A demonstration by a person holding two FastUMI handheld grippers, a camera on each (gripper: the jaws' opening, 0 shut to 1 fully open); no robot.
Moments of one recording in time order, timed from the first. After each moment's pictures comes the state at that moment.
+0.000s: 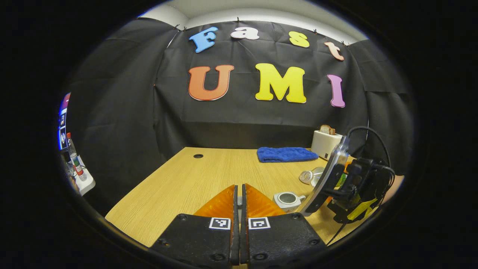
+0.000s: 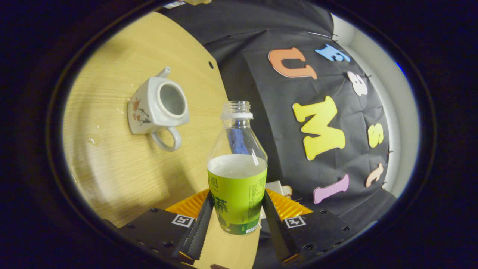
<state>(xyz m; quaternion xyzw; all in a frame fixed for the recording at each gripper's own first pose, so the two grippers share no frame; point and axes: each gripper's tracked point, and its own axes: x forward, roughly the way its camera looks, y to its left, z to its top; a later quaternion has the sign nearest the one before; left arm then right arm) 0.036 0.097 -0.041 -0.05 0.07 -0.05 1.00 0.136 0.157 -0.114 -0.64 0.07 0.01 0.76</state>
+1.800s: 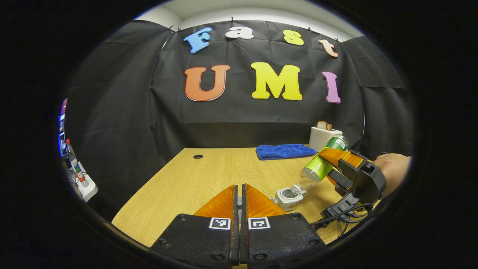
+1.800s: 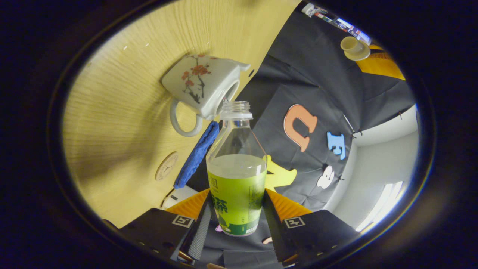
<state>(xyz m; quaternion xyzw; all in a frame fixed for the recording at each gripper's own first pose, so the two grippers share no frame) 0.029 0.105 -0.044 -0.03 0.07 -0.06 1.00 0.126 0.211 -0.065 -0.88 -0.09 -0.07 0.47</state>
